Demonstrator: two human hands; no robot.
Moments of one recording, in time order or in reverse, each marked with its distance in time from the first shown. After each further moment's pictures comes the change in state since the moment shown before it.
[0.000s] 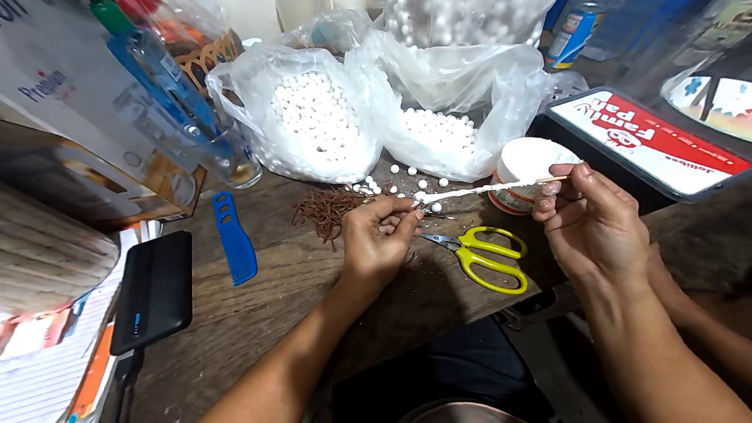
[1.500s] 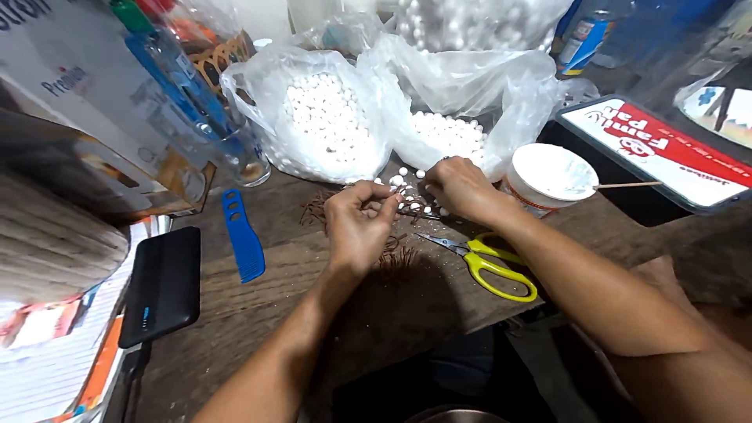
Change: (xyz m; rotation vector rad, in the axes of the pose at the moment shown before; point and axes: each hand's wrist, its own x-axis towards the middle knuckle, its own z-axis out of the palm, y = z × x) left_hand 0.018 -0.005 -0.022 0.199 0.112 -0.033; right_hand 0.074 0.051 0.087 -1.475 -0.800 -0.126
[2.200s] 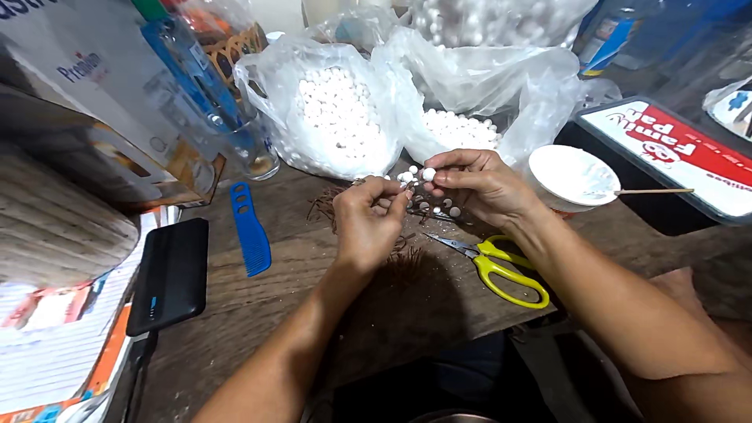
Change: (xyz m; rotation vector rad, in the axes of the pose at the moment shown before) left_hand 0.000 -0.006 0.002 0.038 0.038 0.112; right_hand -0.019 -0.004 0.004 1.532 0.054 -0.083
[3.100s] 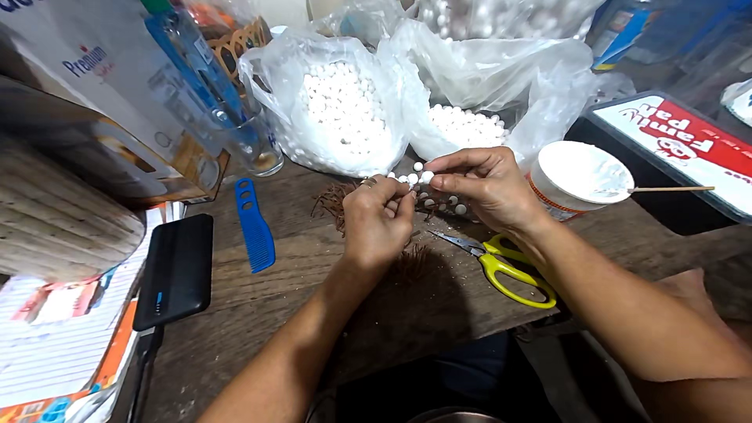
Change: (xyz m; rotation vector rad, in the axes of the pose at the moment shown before) left_hand -0.002 -0.001 0.002 0.203 0.018 0.134; right_hand -0.005 0.004 0.009 -0.290 0.038 -0.190
